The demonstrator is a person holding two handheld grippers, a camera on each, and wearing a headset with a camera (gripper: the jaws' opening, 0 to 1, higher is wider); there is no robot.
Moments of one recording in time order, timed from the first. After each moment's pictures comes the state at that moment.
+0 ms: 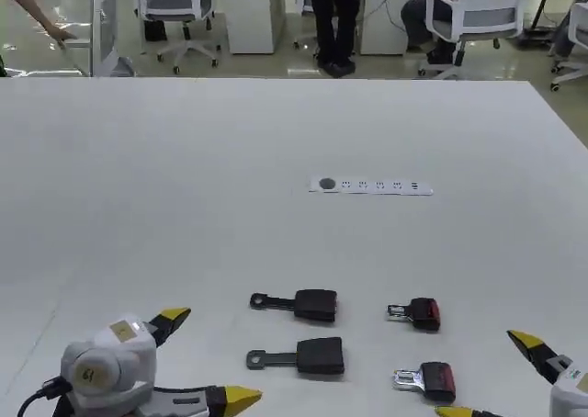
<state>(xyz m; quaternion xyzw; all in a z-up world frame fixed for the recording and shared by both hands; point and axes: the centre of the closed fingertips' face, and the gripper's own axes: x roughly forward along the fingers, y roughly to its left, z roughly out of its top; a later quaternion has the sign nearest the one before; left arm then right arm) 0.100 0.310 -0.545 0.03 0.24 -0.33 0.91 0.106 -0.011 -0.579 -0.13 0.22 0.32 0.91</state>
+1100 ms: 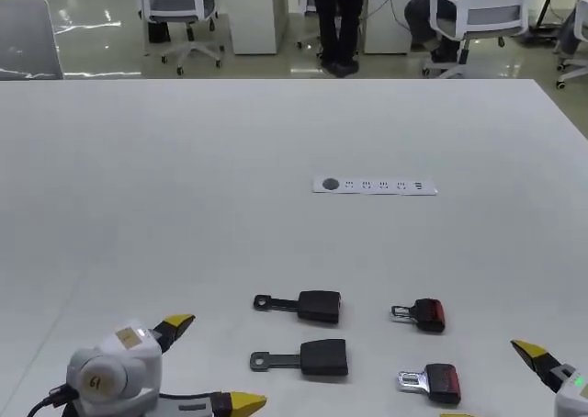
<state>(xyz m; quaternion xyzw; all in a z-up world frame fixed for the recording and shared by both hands) 0.104 0.307 -0.547 0.04 0.25 -0.33 0.91 0.112 -0.007 -0.588 -0.13 0.23 0.33 0.91</state>
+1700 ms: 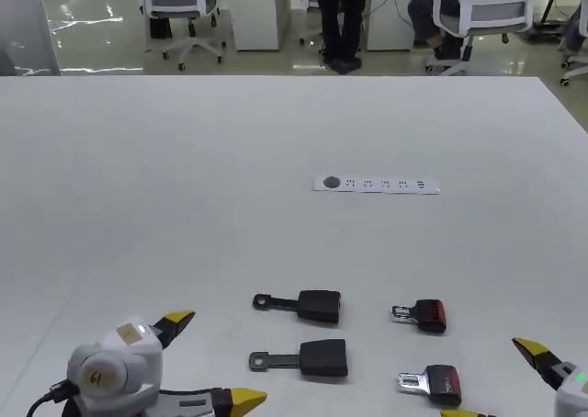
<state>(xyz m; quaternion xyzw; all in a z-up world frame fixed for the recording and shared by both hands) 0.112 0.311 -0.553 0.04 0.25 -0.33 0.91 0.121 -0.010 -0.589 -0.12 0.24 0.32 0.91</state>
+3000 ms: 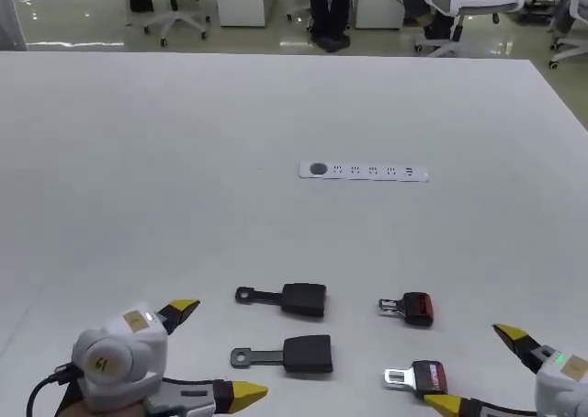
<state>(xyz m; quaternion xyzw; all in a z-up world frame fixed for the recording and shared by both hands) 0.131 0.284 -0.570 0.05 0.26 -0.37 0.89 0.140 -0.009 -0.598 -0.12 0.25 0.33 0.90</state>
